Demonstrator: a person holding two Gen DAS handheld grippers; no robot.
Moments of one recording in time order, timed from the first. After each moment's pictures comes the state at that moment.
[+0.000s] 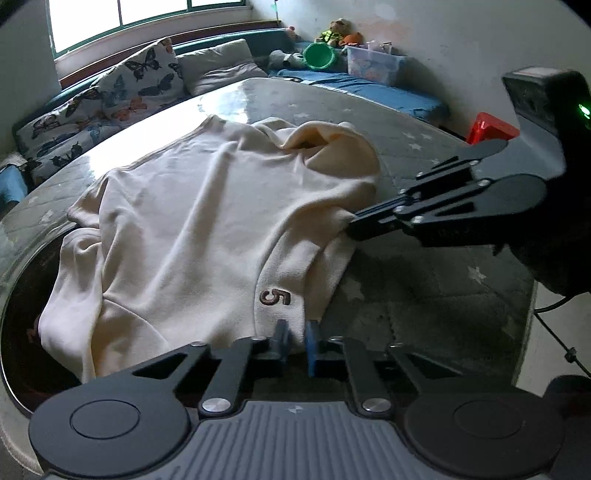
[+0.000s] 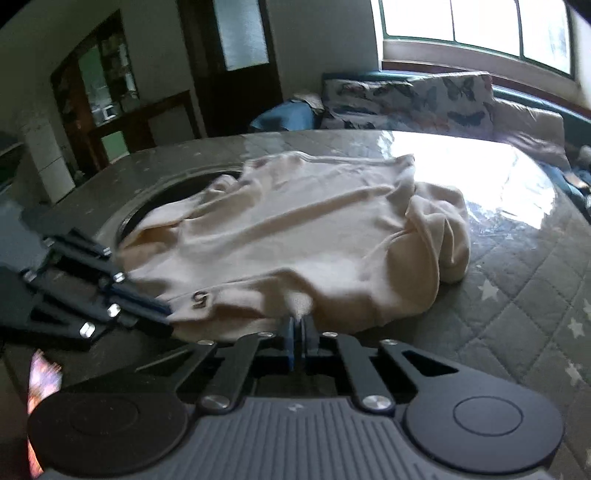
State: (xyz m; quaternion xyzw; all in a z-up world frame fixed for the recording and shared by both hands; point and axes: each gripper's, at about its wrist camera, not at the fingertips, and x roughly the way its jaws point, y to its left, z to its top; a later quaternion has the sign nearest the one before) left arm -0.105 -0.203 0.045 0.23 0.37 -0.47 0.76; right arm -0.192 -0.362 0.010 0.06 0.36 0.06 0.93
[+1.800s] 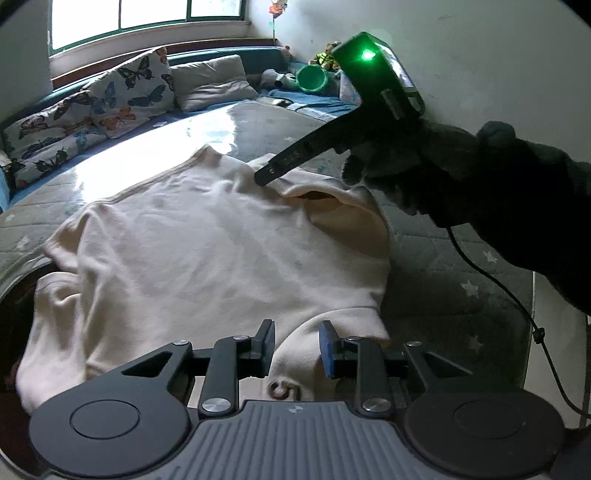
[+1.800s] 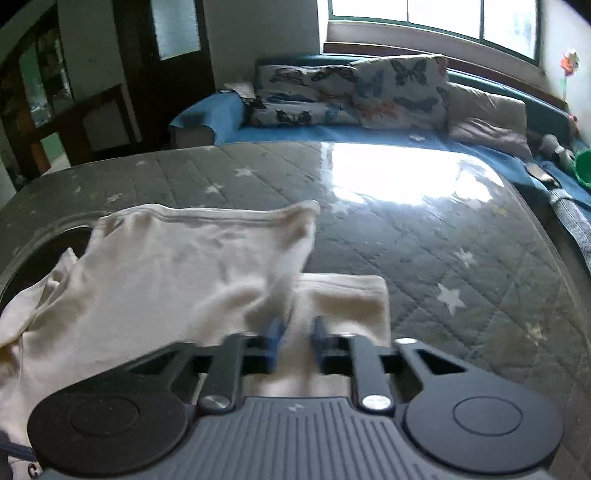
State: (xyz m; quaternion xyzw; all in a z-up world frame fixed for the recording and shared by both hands) left arm -0.063 -0.242 0.051 0.18 0.38 -0.50 0.76; right arm -0.028 -0.468 -0.004 0.06 0.40 -0.04 0.91
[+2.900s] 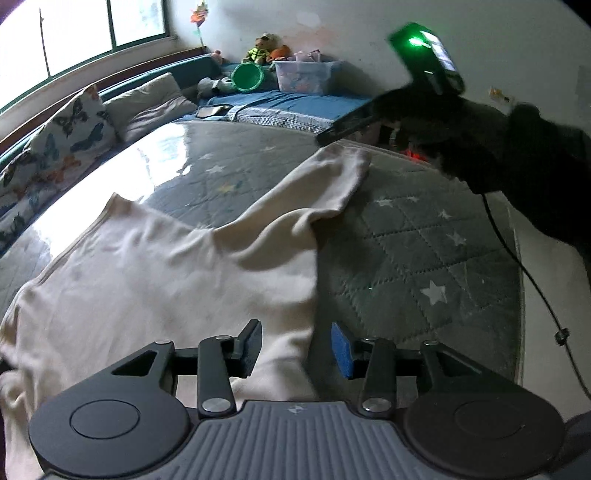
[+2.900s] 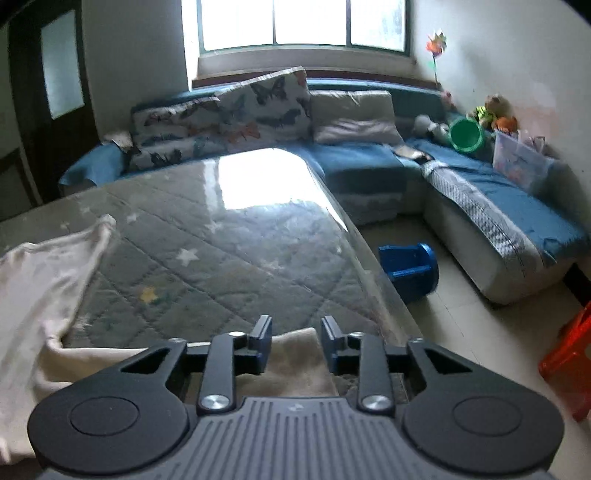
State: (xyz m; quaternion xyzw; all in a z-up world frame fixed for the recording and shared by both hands) left arm -0.106 -0.326 0.037 0.27 0.32 -0.55 0.72; right arm -0.159 -0.602 -0.007 0.11 0.35 -0.22 0.90
